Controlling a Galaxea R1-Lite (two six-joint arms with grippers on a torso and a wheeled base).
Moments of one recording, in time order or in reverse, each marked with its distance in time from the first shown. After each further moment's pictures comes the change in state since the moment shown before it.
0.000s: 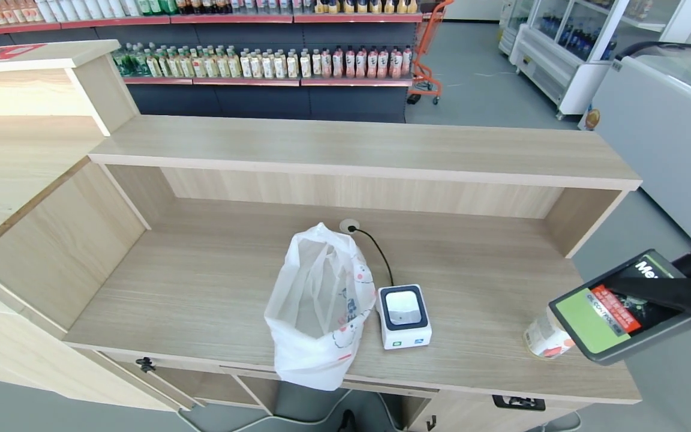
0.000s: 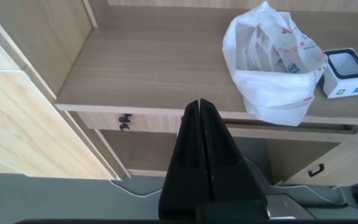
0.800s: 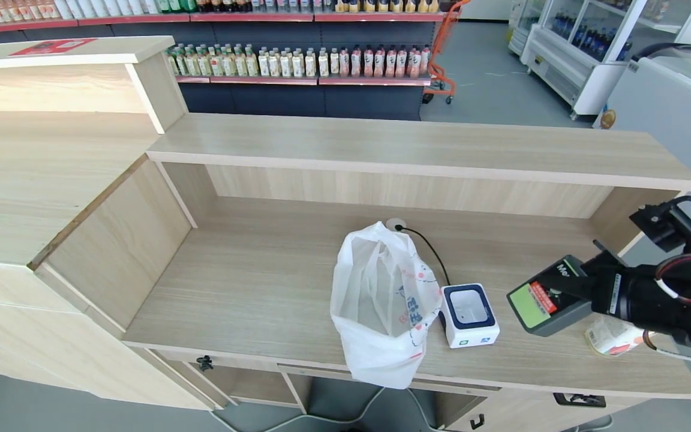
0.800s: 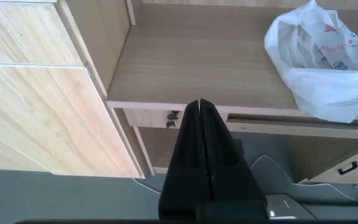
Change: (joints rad) left arm 0.000 0.000 0.000 0.000 -0.002 0.002; right arm 0.004 0.351 0.130 -0.438 -0.193 -0.112
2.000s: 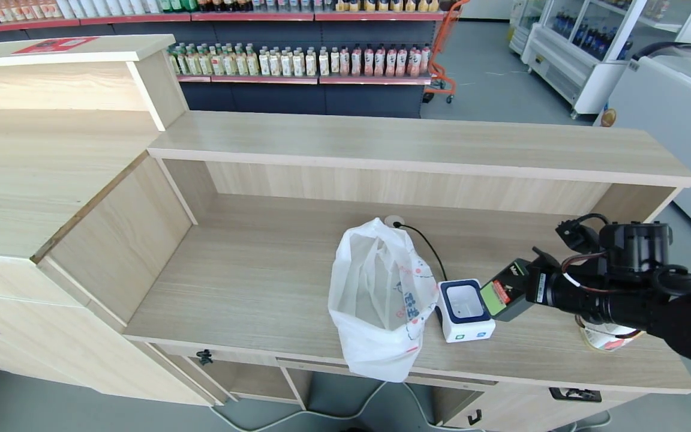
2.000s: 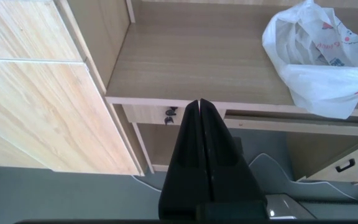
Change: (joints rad) left arm 0.000 0.000 0.000 0.000 0.000 -0.002; right arm -0.020 0.423 -0.075 -0.307 -0.024 -0.100
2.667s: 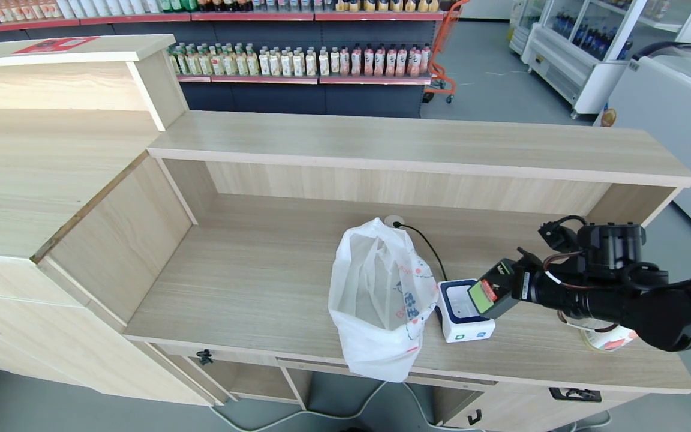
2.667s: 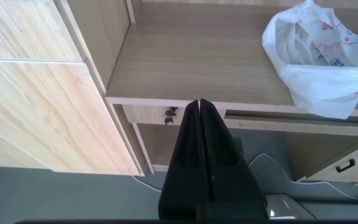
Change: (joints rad) left arm 0.000 0.000 -0.001 0.000 0.000 0.000; right arm 0.009 0.099 -0.068 -0.023 0.033 -0.004
